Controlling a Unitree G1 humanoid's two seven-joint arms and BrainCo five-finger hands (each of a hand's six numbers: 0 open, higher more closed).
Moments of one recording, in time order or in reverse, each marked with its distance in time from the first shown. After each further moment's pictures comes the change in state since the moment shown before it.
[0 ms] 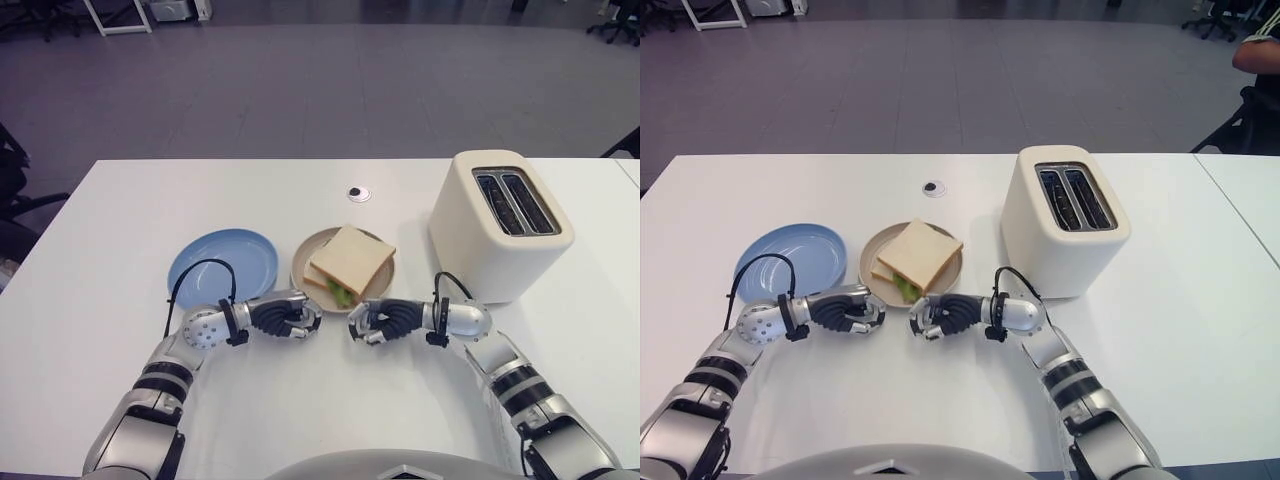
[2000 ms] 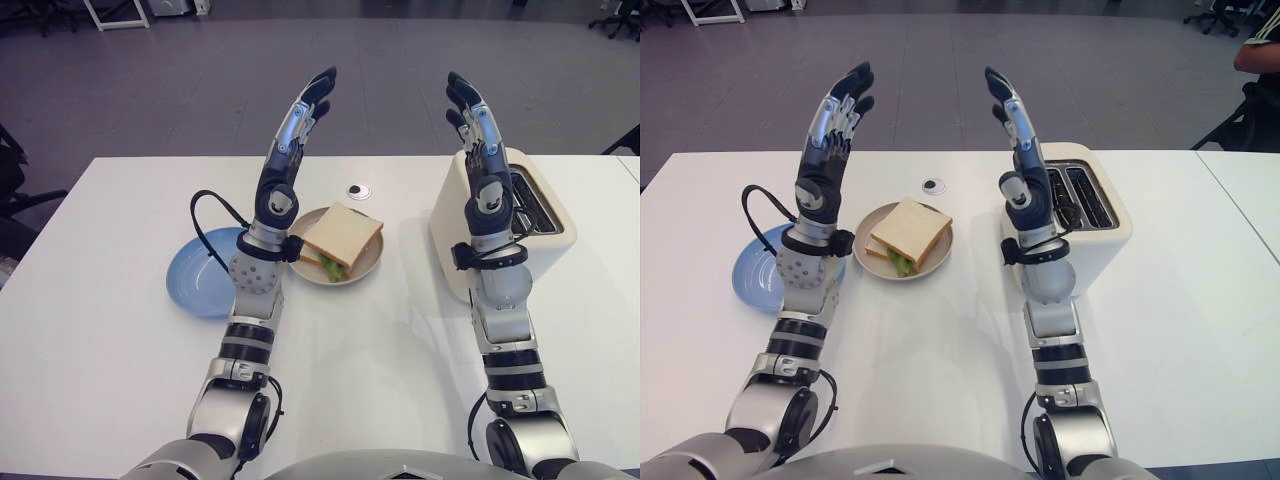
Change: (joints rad) left arm -0.133 -0.436 0.232 -0.467 -0.358 0.172 0.303; right arm -0.026 0.178 -0.373 -0.387 -0.048 -0.108 -0.698
